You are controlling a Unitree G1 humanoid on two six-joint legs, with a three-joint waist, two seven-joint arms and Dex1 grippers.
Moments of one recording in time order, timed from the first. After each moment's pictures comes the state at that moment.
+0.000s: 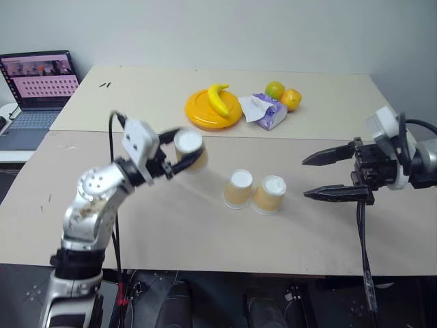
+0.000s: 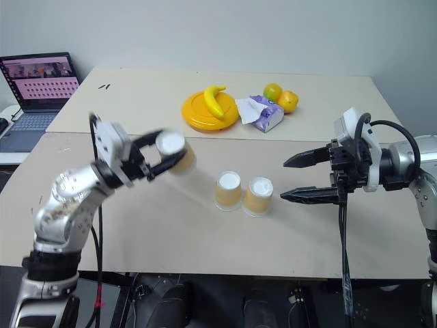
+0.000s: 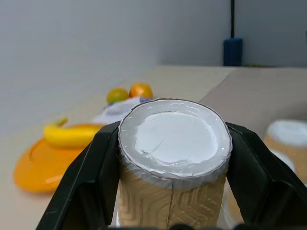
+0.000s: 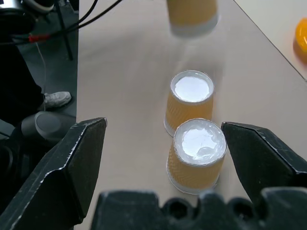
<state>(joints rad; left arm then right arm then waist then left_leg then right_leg) -0.64 0.53 0.05 -0.18 -0.48 0.40 -0.78 -0.51 -1.07 -0.16 -0.20 0.66 0.72 1.37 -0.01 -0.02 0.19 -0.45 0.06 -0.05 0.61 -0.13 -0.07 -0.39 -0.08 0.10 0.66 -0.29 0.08</state>
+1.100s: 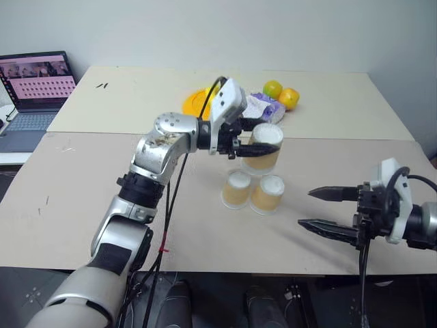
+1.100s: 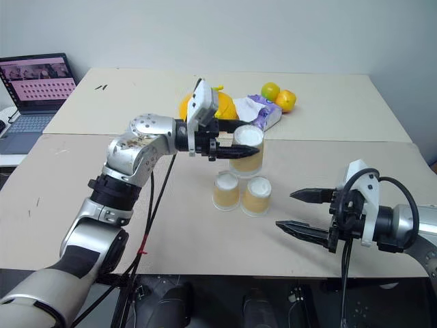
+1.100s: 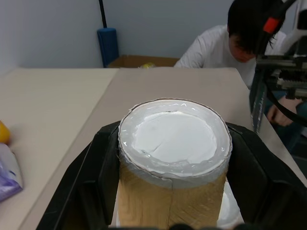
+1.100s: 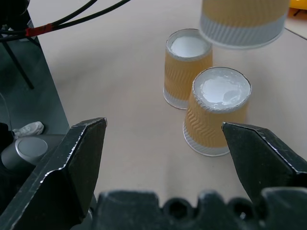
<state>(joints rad) -1.00 0.30 -0.21 0.22 -0.36 0.49 -1.11 0.00 -0.99 -0.46 -0.60 0.87 0.84 0.98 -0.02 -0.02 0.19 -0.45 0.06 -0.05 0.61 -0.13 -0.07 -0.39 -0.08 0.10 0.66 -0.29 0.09</state>
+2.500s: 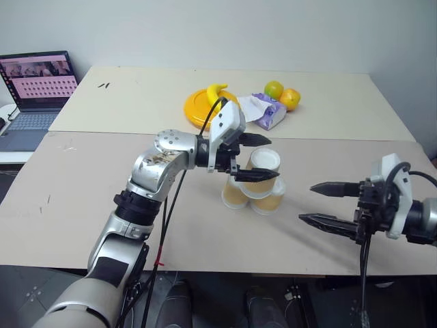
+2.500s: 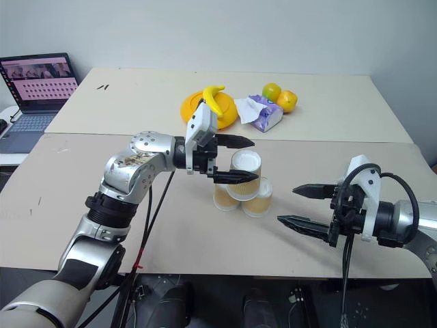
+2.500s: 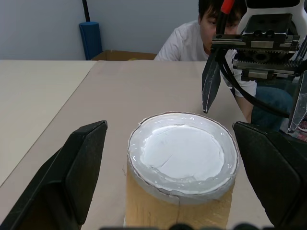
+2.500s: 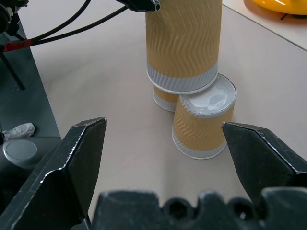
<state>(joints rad) -0.90 0.30 -0.22 0.08 -0.38 0.53 -1.11 -0.02 -1.01 -0.45 -0.56 0.86 0.81 0.97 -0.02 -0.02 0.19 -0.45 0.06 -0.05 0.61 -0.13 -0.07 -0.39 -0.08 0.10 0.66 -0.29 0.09</state>
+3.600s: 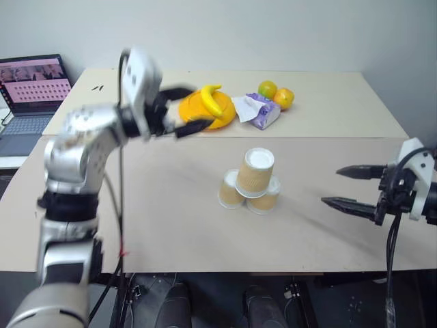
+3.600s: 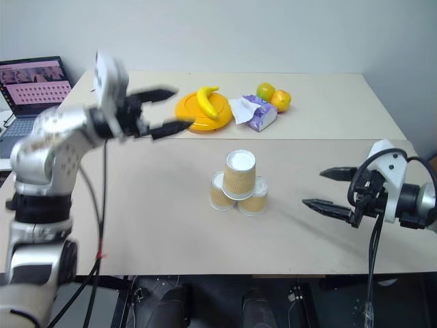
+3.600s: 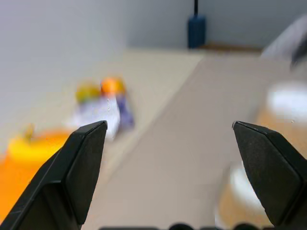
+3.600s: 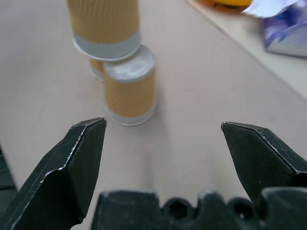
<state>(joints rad) -0.62 0.67 0.02 -0.11 -0.39 0.57 -0.95 -0.08 -1.10 -0.43 -0.37 0.63 0.65 1.06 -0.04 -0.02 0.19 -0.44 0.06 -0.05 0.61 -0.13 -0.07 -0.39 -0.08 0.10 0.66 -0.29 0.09</state>
